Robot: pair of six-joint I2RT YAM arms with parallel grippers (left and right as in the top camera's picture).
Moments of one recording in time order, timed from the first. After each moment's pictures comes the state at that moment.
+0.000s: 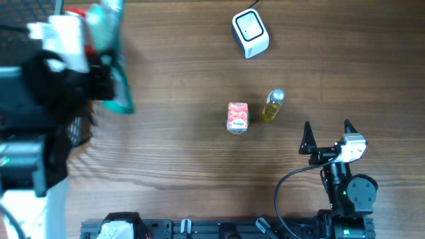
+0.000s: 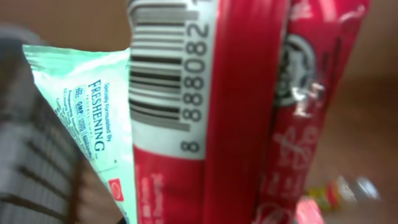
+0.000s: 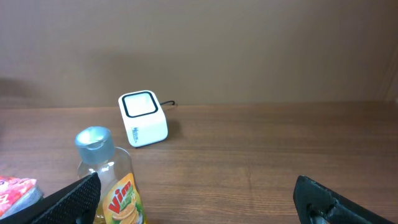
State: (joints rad) left arm -0.03 1.16 1.61 -1.00 0.16 -0.07; right arm -0.03 0.02 0.01 0.00 -0.08 0.04
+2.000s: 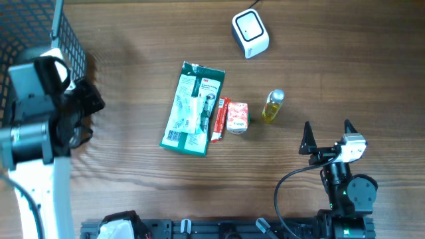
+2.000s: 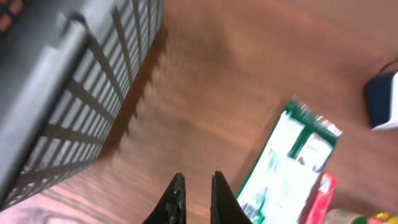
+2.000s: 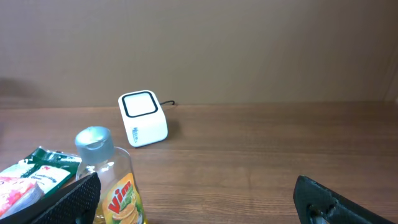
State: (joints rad) left arm 0.17 1.18 1.40 -1.10 -0.01 -0.25; right arm -0.03 0.02 0.01 0.00 -0.08 0.04
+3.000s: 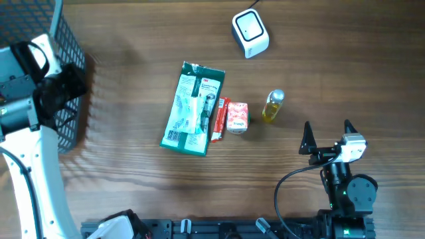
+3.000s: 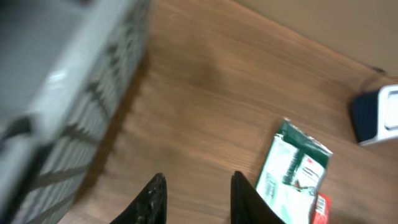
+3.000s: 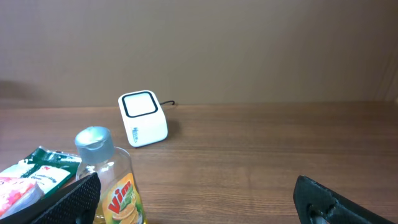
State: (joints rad) left arm 0.32 1.33 1.40 -0.92 0.20 -0.13; right arm -0.03 0.02 0.01 0.00 -0.08 0.04
